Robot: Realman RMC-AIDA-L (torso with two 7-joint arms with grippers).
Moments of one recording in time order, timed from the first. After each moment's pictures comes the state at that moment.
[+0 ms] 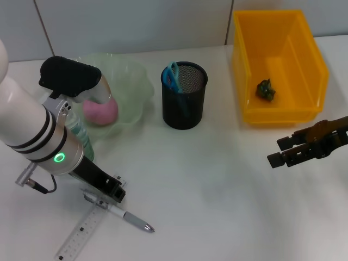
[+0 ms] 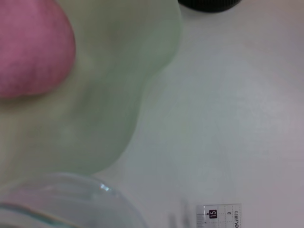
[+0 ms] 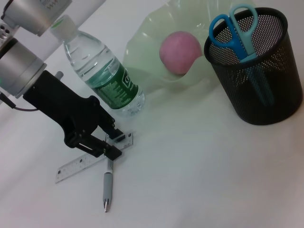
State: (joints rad) left arm -0.69 -2.08 1.58 1.10 2.54 1.44 -2.84; right arm 0.57 1.93 -0.78 -0.88 -2.25 -1.76 2.01
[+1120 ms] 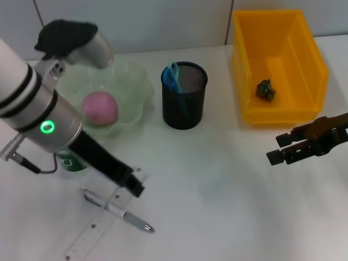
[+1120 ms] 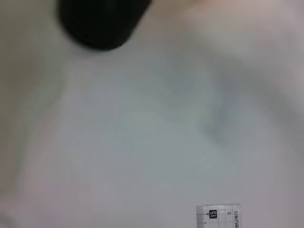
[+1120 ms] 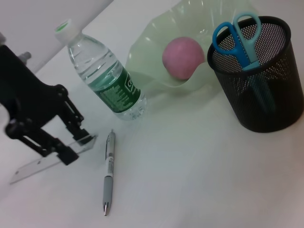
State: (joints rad) left arm -0.77 -2.07 1.38 1.25 2.40 1.77 -2.79; right arm 0.58 1.93 -0.77 -0.88 -2.25 -1.76 1.98
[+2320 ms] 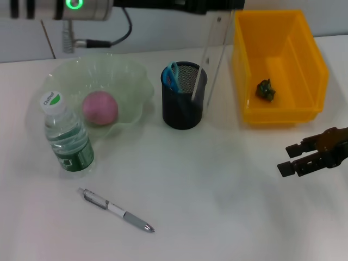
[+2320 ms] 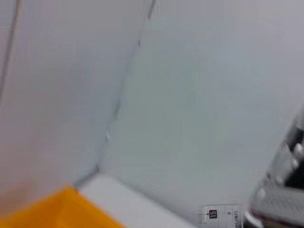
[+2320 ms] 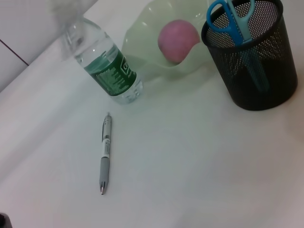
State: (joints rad) left arm -0.74 -2.07 1.29 1.28 1.78 1.20 -2.37; right arm 0.54 1.91 -0.77 -0.86 -2.26 -1.77 1.94
